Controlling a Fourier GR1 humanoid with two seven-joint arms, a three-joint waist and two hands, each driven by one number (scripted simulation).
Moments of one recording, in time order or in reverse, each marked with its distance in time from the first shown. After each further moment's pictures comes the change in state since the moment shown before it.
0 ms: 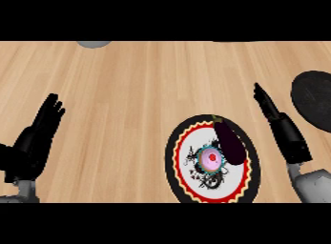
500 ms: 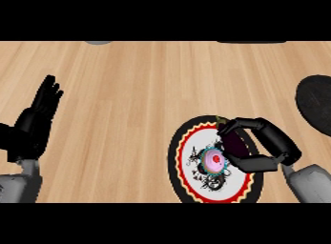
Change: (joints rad) left arm -0.136 0.001 0.031 0.078 -0.041 0.025 -0.023; right arm -0.052 -0.027 0.087 0.044 -0.065 0.368 -0.187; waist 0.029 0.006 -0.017
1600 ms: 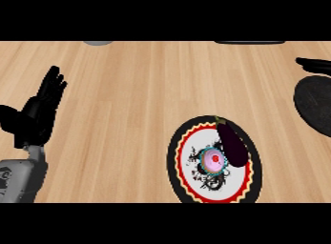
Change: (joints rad) left arm -0.098 -0.020 0.034 0.102 -0.016 -0.023 -0.005; right arm -0.129 -0.516 -0.292 -0.362 0.006 0.274 0.219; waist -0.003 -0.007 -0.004
